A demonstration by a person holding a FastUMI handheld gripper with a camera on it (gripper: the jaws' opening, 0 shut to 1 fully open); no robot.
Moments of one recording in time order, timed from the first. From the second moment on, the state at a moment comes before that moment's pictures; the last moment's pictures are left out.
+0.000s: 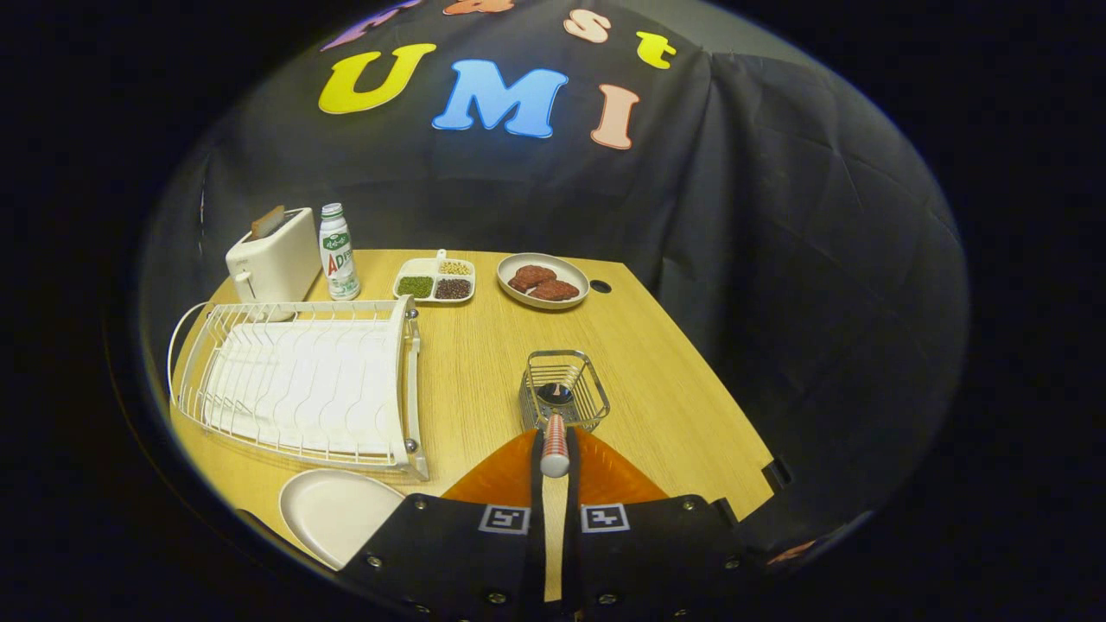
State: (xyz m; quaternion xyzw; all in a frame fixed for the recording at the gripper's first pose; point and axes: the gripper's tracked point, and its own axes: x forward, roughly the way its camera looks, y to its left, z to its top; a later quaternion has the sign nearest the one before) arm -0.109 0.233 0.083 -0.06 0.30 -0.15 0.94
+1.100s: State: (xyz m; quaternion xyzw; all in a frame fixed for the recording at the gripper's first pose) arm -0.221 0.415 0.063 -0.15 0.29 0.09 0.94
